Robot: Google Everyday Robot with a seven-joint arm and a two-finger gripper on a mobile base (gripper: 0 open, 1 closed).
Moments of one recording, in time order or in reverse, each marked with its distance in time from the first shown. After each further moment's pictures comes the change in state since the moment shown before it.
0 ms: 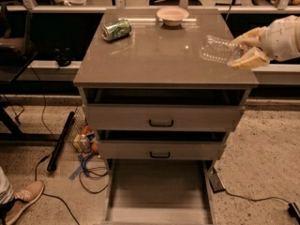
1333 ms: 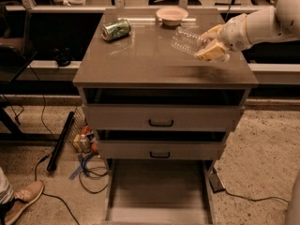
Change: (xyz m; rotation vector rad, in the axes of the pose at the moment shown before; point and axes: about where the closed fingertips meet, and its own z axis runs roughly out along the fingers) arm -0.017 -0.043 0.113 -0.076 -0.094 0.182
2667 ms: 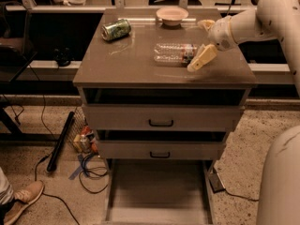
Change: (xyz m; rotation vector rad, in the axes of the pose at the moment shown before) arm 0.001 -0.010 0.044 -0.048 -0.003 0.049
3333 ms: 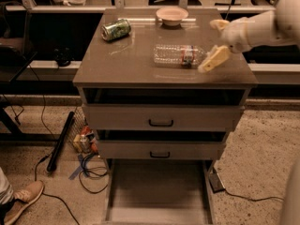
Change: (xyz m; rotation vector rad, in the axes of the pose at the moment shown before) arm 0.014 0.000 -0.034 0.063 -0.020 0.013
